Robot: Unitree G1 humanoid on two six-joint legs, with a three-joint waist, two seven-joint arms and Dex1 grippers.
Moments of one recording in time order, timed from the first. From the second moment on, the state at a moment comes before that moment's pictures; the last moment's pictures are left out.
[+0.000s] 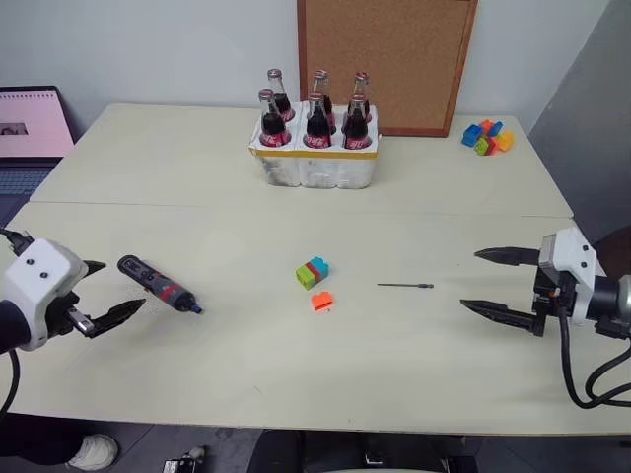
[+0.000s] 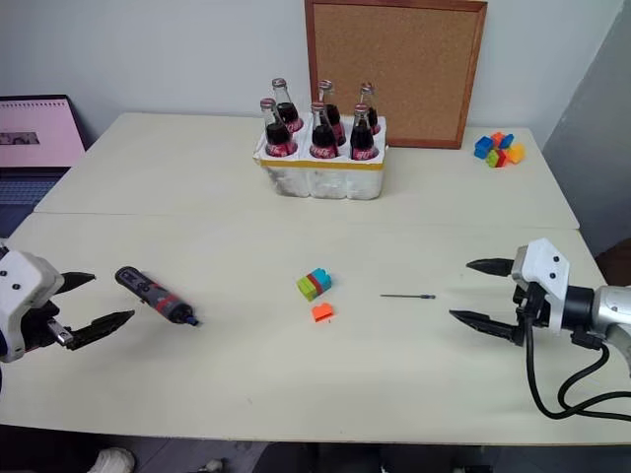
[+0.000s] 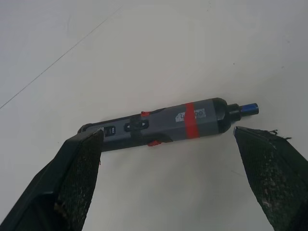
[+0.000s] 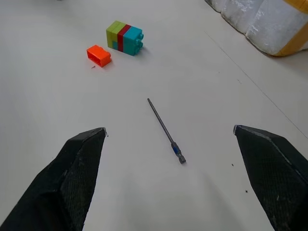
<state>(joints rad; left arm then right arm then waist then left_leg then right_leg) 0.25 1.04 0.65 -0.23 -0.33 0.48 -0.99 -0.02 -0.97 -0.29 -0.39 0.53 0.44 1.08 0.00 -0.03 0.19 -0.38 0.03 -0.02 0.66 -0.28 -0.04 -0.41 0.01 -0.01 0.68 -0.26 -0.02</state>
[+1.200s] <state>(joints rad) 0.15 1.02 0.38 -0.42 -0.44 0.45 -1.15 -0.54 -0.47 0.36 -0.22 0.25 0.49 0.84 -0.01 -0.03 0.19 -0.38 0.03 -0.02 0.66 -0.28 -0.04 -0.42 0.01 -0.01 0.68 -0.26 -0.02</state>
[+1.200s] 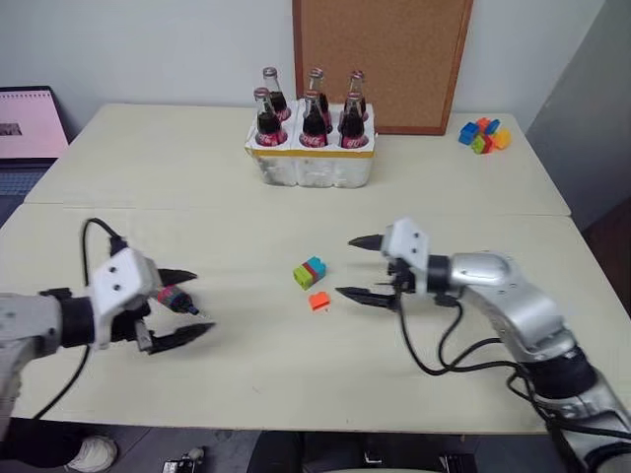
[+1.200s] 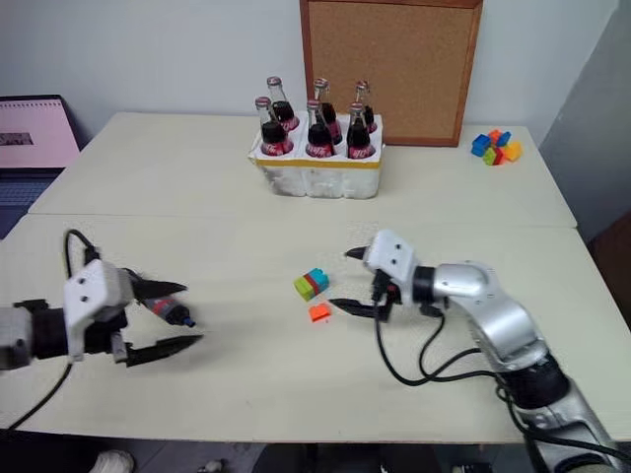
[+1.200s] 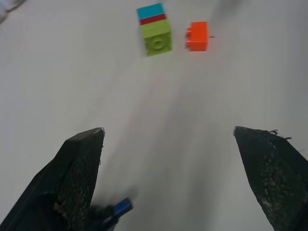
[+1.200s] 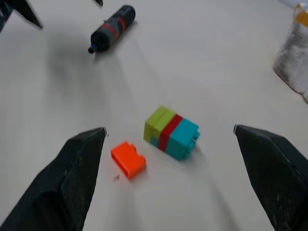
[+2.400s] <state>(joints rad) 0.05 1.00 0.25 -0.37 -0.42 0.41 -1.12 -0.68 -0.12 0.43 0.20 0.03 0.58 0.68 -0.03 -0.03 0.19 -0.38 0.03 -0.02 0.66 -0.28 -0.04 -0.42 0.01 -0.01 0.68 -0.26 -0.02</state>
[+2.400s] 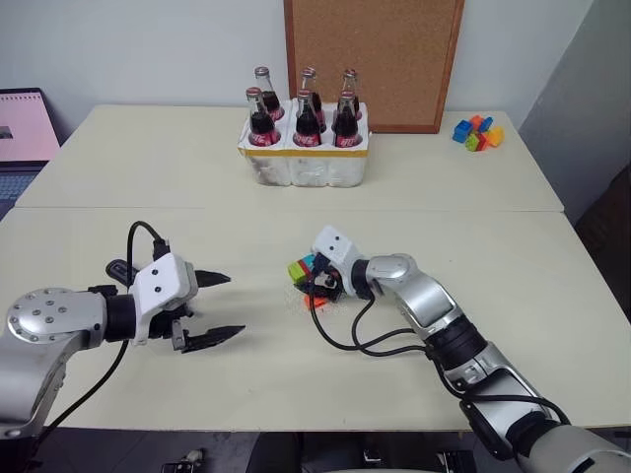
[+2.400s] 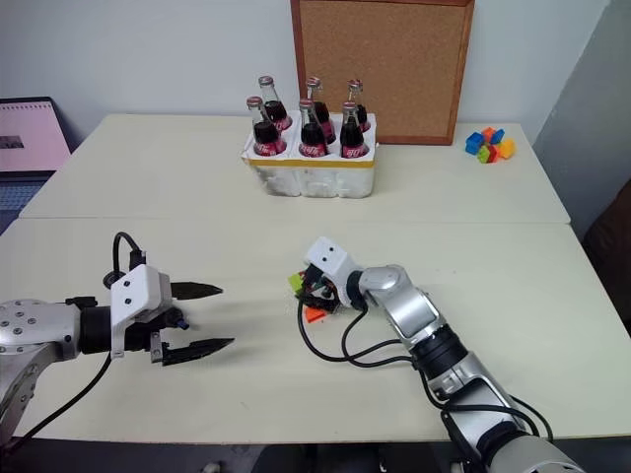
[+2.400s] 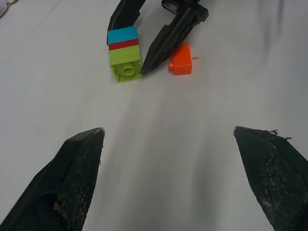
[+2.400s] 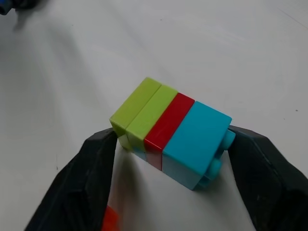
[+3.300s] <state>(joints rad) -0.27 0.73 0.04 -0.43 -0.51 0.47 -1.01 -0.41 -0.50 -0.08 -0.14 0.07 0.67 0.56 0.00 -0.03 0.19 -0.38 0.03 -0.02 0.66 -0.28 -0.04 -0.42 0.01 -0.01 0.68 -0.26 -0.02</state>
